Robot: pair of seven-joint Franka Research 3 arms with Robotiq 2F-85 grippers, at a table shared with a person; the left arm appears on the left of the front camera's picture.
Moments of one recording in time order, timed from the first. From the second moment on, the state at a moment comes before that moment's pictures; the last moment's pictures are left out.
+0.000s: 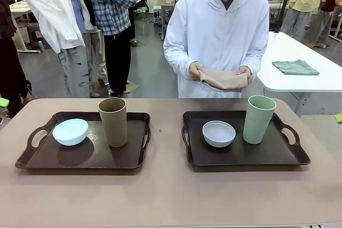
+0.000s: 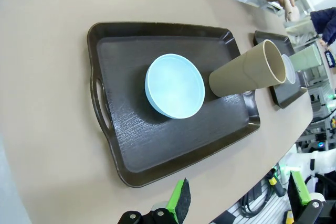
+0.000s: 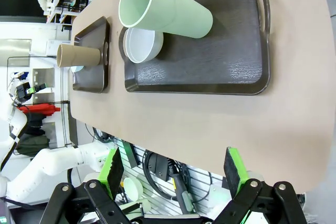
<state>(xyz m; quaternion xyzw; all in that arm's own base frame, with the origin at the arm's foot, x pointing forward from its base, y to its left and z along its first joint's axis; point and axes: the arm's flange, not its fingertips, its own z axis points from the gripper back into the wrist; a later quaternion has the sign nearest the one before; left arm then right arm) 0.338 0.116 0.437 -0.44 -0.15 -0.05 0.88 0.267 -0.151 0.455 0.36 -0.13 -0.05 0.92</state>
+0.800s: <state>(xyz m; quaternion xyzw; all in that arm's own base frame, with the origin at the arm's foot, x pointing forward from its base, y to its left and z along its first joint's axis) 0.338 0.115 0.437 -0.44 -0.15 -0.05 0.88 0.269 -0.152 0.460 0.36 -0.15 -0.03 0.92</state>
